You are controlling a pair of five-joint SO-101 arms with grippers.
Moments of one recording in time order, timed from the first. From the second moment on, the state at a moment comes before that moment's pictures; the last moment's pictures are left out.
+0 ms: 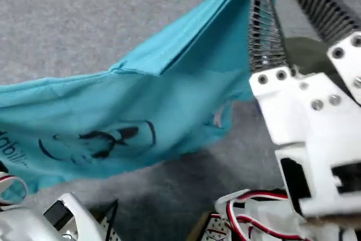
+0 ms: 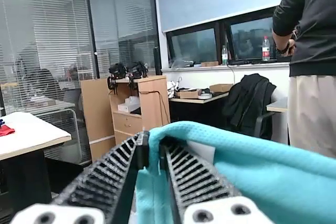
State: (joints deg) left arm -51.0 -72.3 4.0 61.1 -16.9; right arm -21.5 -15.8 -77.9 78.8 28.8
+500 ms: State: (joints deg) left arm -51.0 -72.5 16.4 63.6 -16.9; right arm -21.5 -16.3 -77.8 71.0 28.4
